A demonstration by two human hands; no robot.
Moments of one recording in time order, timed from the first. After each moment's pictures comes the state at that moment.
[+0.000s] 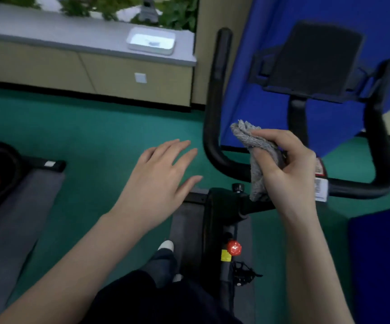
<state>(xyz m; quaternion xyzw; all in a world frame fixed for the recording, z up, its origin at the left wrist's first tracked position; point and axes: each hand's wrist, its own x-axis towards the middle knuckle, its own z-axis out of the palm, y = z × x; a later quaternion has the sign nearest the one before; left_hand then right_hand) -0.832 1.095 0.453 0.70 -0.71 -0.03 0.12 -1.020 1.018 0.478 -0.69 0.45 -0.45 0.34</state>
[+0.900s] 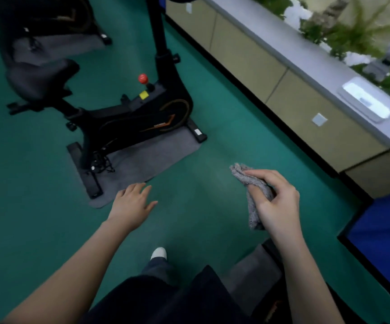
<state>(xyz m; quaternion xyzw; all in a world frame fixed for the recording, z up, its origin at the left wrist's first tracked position) -0.503 1.452 0.275 0.96 -0.22 -0.19 0.01 -0.625 1.200 0.409 -0.84 0.21 -0.18 0.47</state>
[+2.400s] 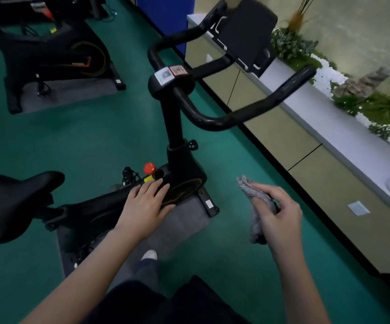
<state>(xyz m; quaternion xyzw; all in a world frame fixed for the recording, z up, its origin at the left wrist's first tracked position) -0.035 1.326 0.313 0.96 -0.25 -0.06 0.06 -0.138 1.092 0.404 -0.81 0.20 -0.20 0.50</state>
